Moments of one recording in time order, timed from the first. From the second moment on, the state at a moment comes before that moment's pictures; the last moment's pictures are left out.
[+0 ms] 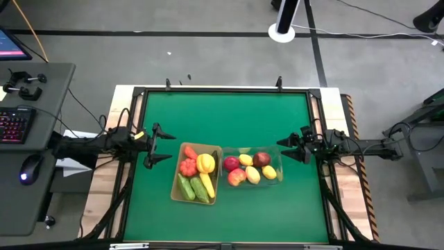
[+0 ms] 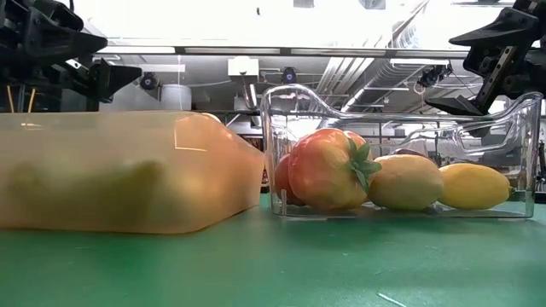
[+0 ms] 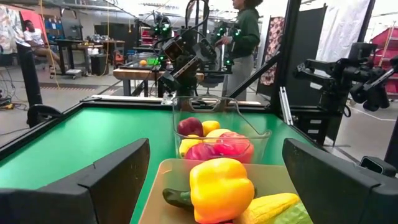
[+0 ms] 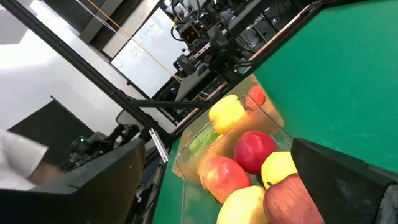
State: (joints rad) left arm 0.01 0.00 0.01 0.03 0.08 -0.05; right arm 0.02 0.03 0.01 0.00 -0.03 0.76
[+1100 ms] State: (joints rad) left arm 0.01 0.01 0.01 0.02 0.07 -0.05; right arm 0.02 0.00 0.01 0.01 0.01 0.44
